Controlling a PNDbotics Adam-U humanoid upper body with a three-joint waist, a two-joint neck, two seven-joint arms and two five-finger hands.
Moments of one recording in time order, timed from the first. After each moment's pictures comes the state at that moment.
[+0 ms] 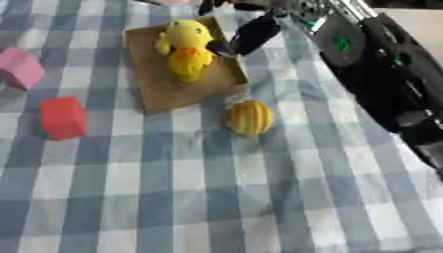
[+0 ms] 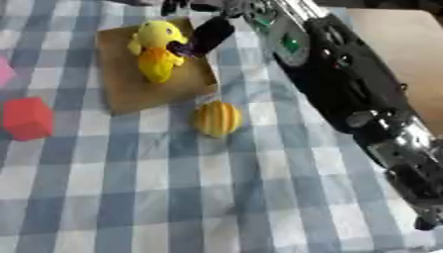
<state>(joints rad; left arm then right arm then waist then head) -0.96 0.63 -0.14 -1.32 0.26 -0.02 0.19 -0.99 -0.66 0.42 -1.49 0.60 -0.06 0.61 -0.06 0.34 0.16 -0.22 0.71</state>
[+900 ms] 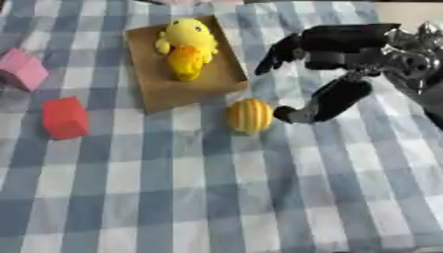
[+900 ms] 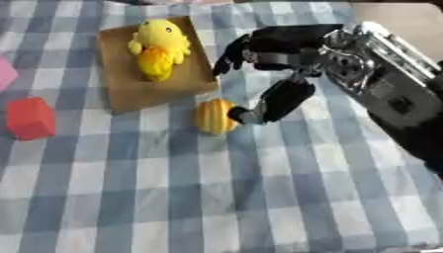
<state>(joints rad) -0.95 0.63 -0.14 -1.32 0.26 -0.02 0.20 -0.69 -0.91 0.41 -1.91 0.43 0.08 0.68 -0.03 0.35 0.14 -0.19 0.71</state>
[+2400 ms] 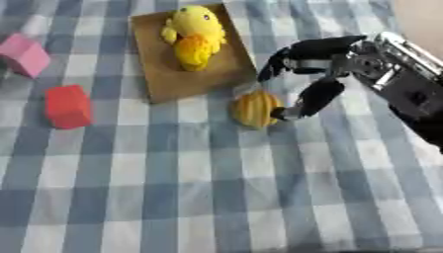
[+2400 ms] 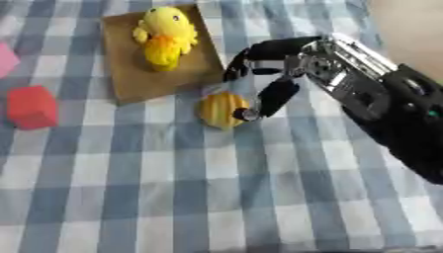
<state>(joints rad) -0.95 0.63 -0.14 -1.33 0.26 -0.02 0.20 -0.75 -0.82 0.48 -1.65 0.51 0.01 0.70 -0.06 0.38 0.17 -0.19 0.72</state>
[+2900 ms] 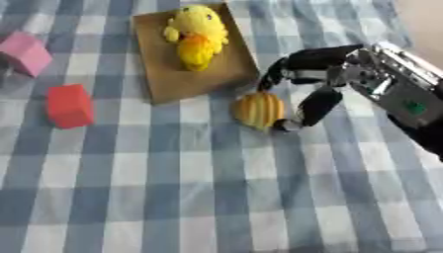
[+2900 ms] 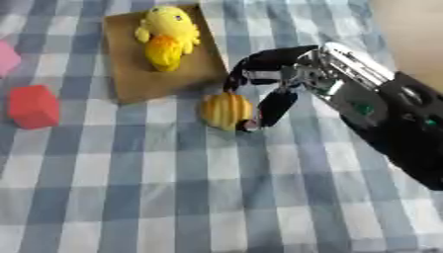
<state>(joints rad) -0.95 0.63 -0.14 -1.33 0.27 -0.01 0.20 -0.75 -0.81 0.51 -1.65 0.58 0.04 0.71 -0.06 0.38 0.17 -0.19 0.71</state>
